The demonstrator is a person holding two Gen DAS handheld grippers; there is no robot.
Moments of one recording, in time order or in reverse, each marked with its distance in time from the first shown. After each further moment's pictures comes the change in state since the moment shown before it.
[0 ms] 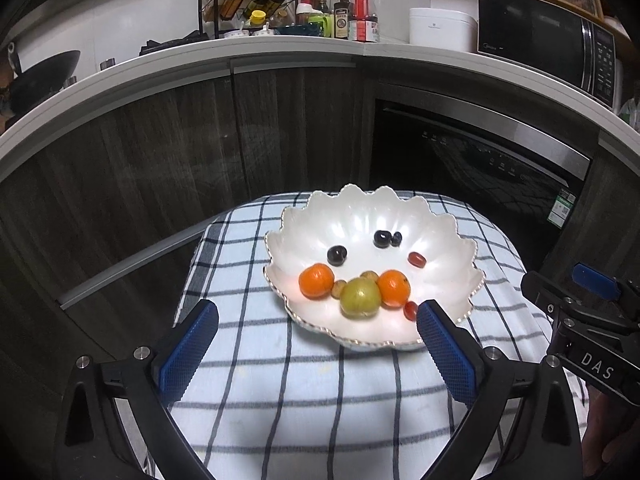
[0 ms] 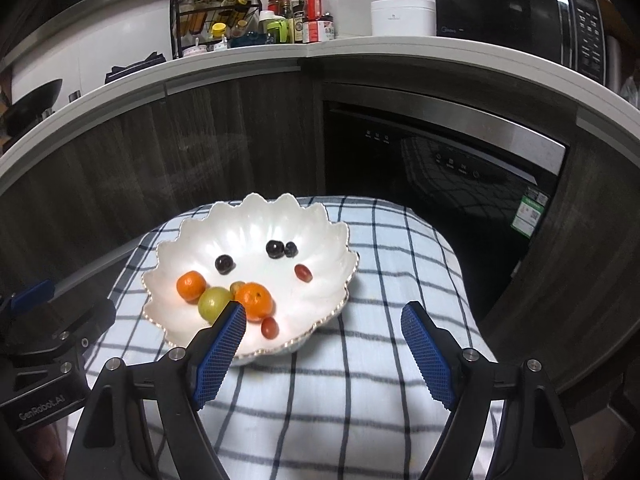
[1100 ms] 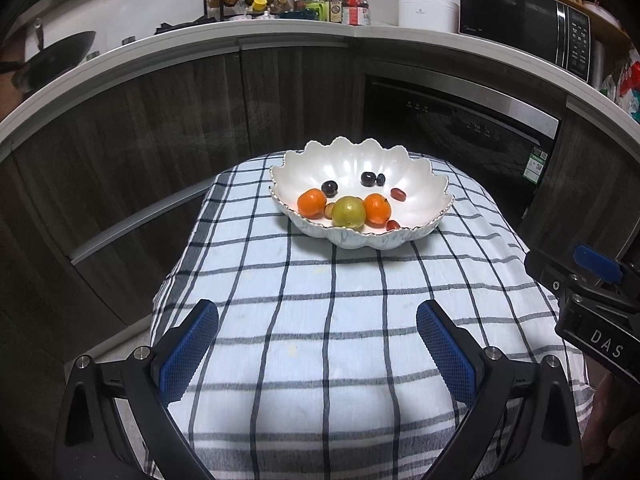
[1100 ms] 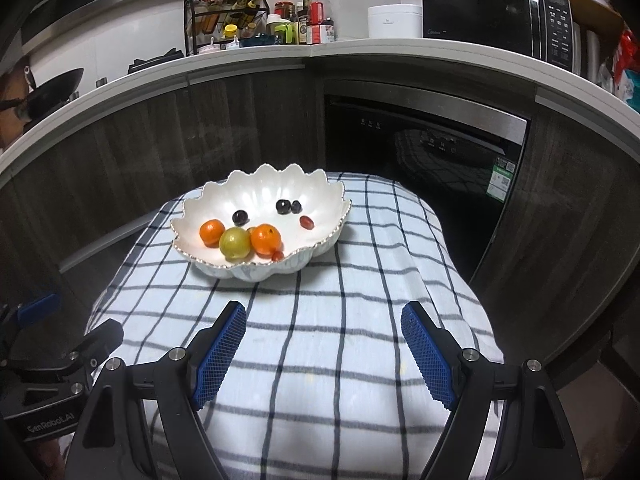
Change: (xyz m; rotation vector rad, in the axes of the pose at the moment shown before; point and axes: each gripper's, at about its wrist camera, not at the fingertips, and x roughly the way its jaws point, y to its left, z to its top) left arm -0.069 -0.003 -0.083 -0.006 0.048 -0.004; right arm -0.074 -0.001 -0.074 -0.011 -0.004 0.002
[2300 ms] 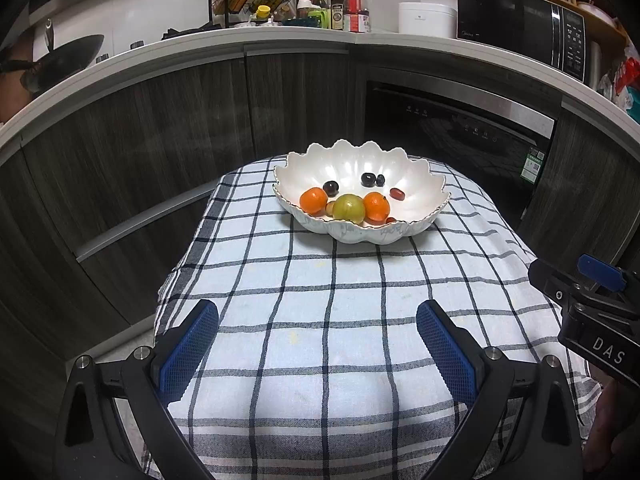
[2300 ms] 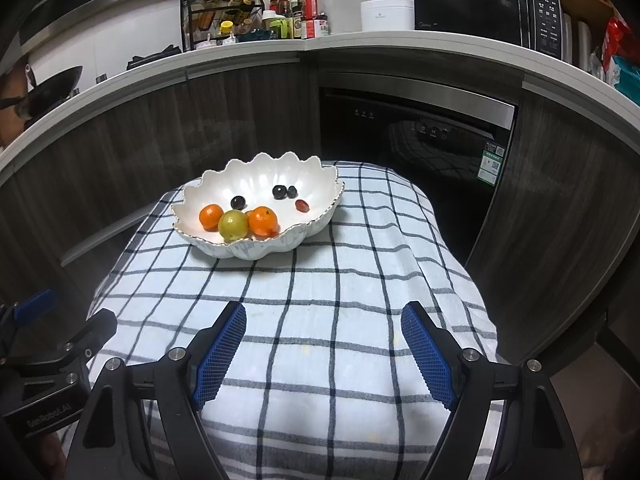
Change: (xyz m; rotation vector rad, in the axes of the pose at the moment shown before) left arm -0.012 -0.004 -0.013 0.003 -0.022 0.010; right arm -0.014 -0.006 -0.018 0.010 0.014 -0.007
